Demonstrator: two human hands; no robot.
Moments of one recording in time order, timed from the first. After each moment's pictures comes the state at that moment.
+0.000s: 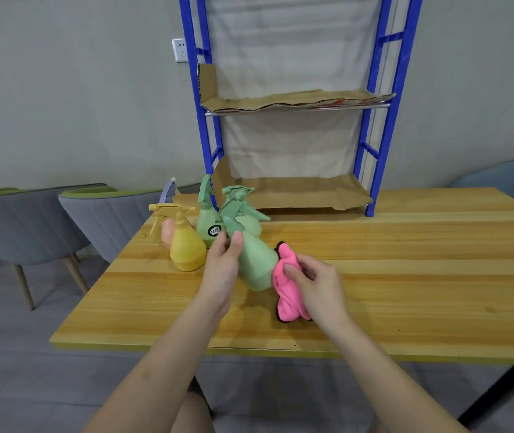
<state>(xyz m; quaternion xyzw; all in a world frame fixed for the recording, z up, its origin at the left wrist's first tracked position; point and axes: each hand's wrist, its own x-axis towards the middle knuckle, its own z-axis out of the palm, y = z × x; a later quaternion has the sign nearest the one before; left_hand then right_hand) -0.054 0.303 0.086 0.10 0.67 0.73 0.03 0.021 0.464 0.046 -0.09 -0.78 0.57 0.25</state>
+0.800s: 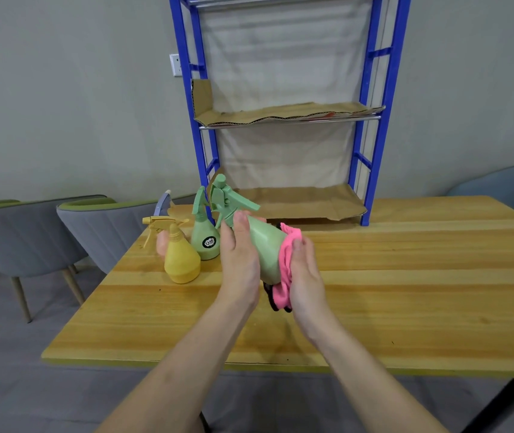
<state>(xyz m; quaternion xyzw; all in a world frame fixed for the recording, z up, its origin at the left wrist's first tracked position) -0.031 0.358 0.136 0.08 0.56 0.82 -0.04 0.026 0.437 0.100 -0.03 -0.62 0.75 0.24</state>
